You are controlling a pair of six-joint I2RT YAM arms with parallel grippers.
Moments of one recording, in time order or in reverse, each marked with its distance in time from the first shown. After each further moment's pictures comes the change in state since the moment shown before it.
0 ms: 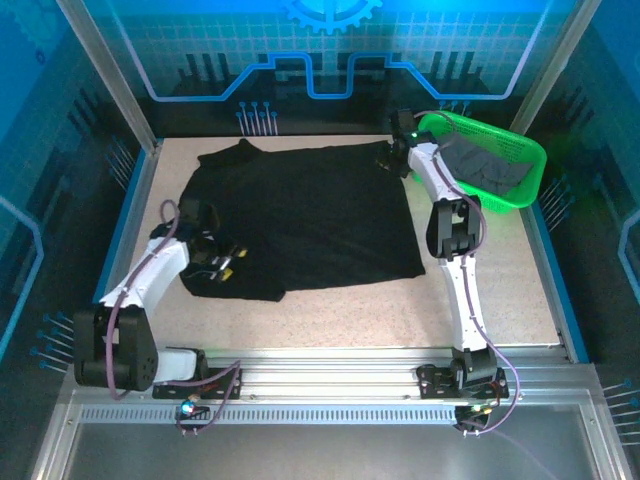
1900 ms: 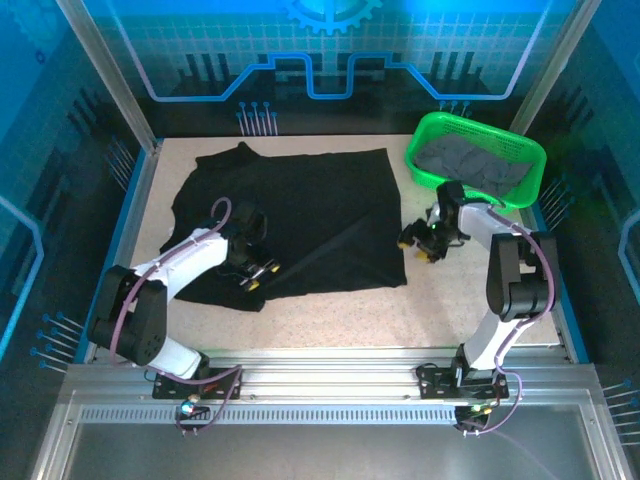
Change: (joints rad) left arm -0.227 0.158 0.064 -0.014 -0.100 -0.064; right arm -0.148 -0.821 -1.364 0.190 -0.368 -0.133
